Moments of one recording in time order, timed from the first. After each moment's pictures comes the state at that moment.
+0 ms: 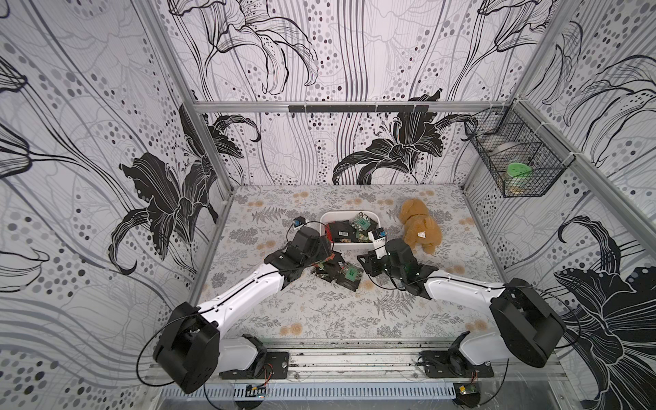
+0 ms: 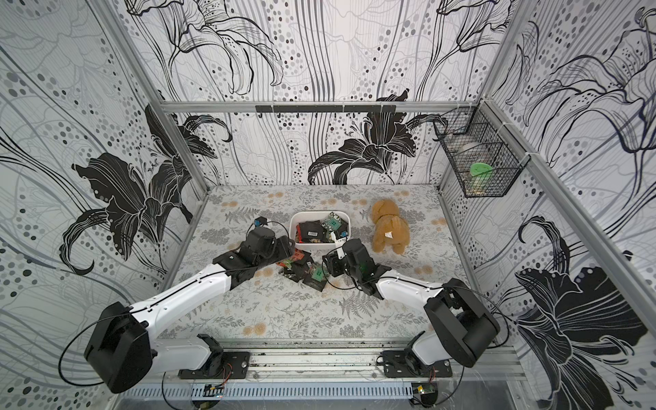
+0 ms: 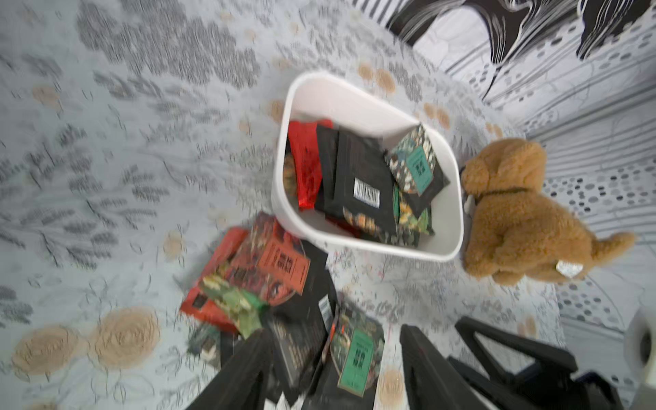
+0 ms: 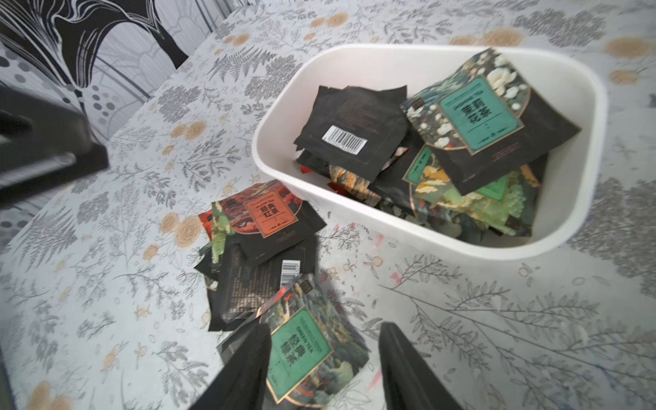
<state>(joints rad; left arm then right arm) -0.61 1.27 0.80 -0.25 -0.12 -0.86 0.69 1.45 0.67 0.21 -0.07 0.30</state>
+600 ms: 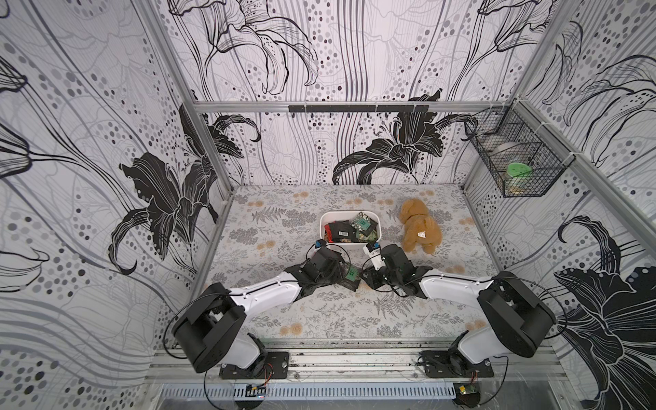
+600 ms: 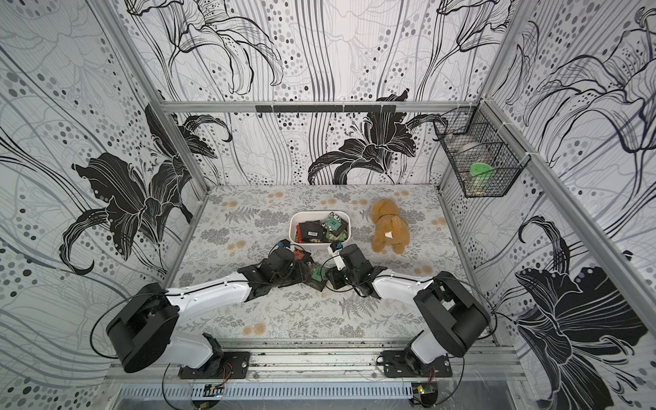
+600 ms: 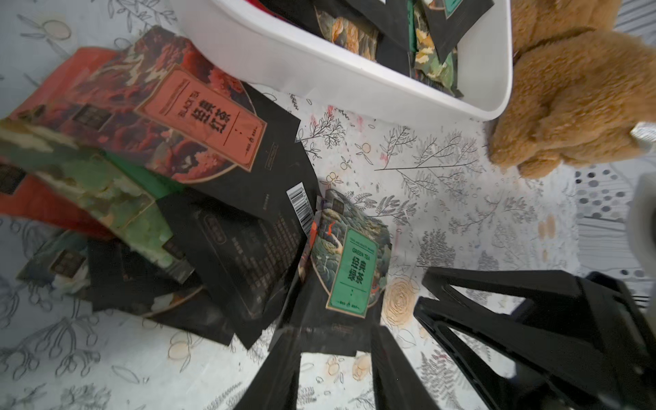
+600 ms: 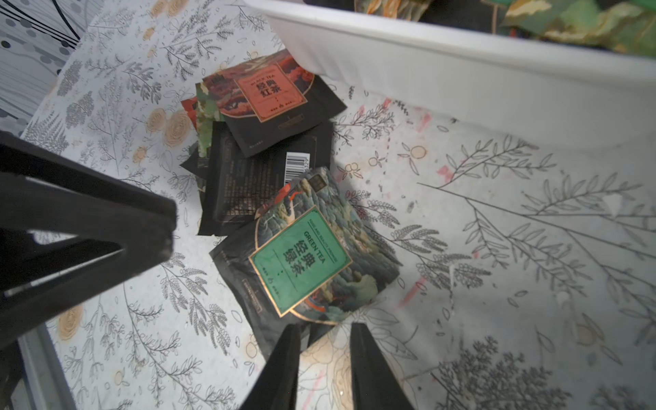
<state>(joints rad) -0.74 1.48 0.75 -0.10 -0.04 -0.91 0.70 1.53 0.67 0.08 -0.20 0.30</state>
